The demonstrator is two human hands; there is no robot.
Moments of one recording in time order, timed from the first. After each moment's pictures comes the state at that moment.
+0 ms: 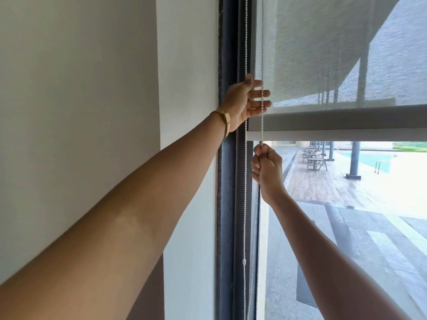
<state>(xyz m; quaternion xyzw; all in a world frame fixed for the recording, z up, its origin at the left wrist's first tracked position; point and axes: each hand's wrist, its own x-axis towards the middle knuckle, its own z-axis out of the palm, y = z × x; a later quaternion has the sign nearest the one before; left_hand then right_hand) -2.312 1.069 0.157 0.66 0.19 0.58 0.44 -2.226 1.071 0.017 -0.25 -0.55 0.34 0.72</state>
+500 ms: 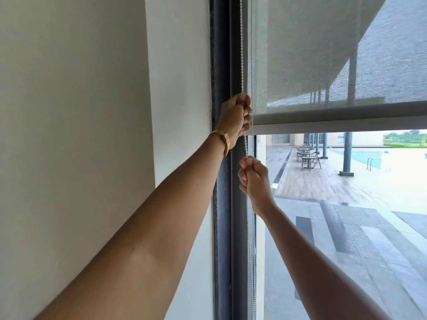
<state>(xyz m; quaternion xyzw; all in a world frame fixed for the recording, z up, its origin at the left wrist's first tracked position) -2.302 1.078 0.125 0.65 0.18 0.61 0.41 -2.236 1.072 -0.007 -0.28 -0.58 0.33 0.69</state>
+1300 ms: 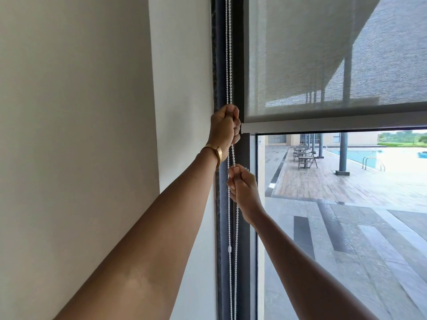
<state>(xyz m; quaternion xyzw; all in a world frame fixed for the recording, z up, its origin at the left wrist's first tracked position) -2.330 1.090 0.104 0.63 0.18 0.65 0.39 -2.264 1.091 -0.024 -0.28 -0.61 0.31 0.67</state>
